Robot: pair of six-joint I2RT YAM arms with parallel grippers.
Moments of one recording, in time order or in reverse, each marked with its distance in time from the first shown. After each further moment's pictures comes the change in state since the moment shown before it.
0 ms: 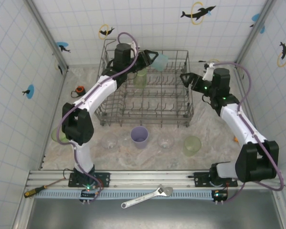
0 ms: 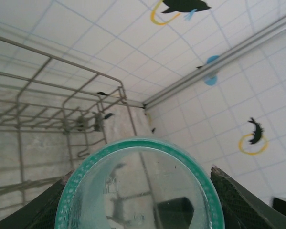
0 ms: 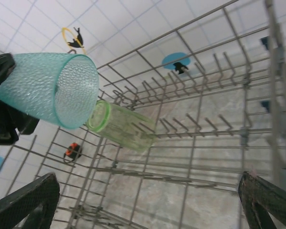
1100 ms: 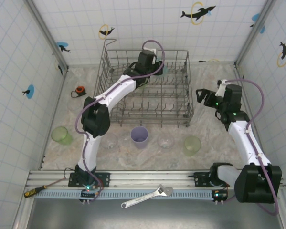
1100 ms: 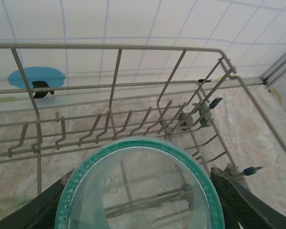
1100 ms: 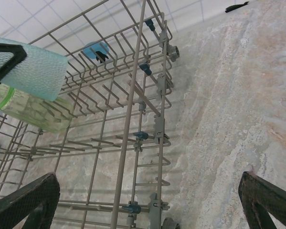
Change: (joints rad) left arm -0.126 0.266 0.241 -0.203 -0.443 0.452; right arm -0.146 -0.210 -0.220 -0.136 0.111 -0.182
